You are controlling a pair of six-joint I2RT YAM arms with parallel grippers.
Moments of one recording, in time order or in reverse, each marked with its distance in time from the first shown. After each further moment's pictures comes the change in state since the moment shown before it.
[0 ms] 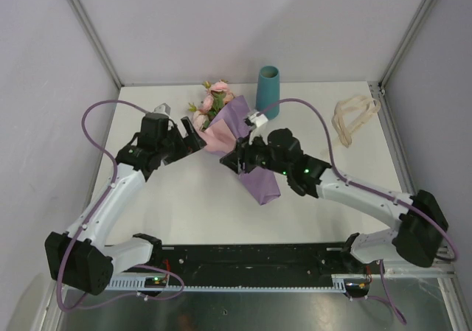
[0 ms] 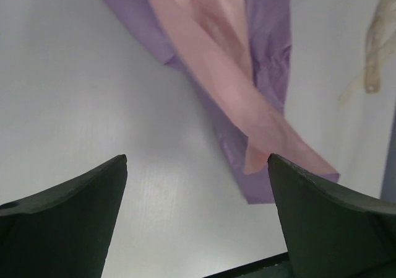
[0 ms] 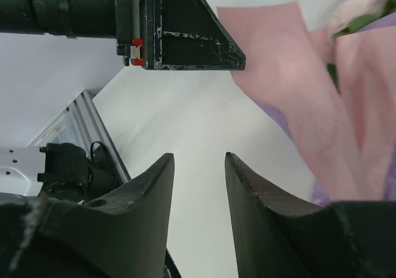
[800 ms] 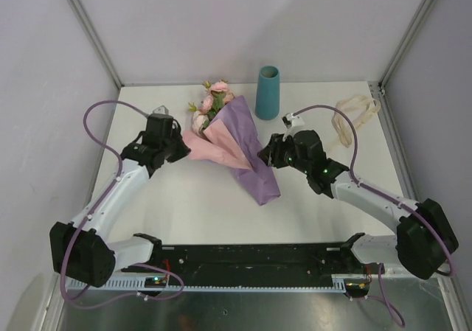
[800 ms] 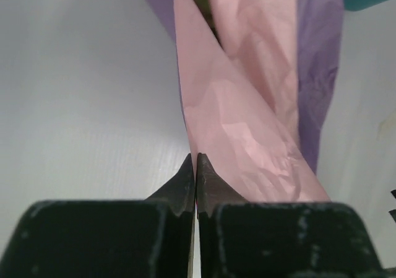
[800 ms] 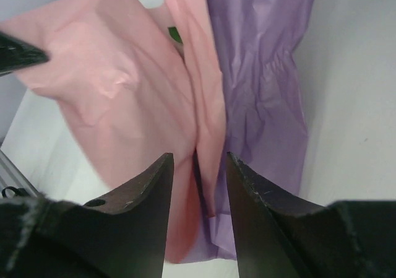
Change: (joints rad) left arm -0.005 0.084 0.002 0.047 -0.092 -0.040; right arm -0.266 -0.138 -0.245 -0.021 0.097 0.049
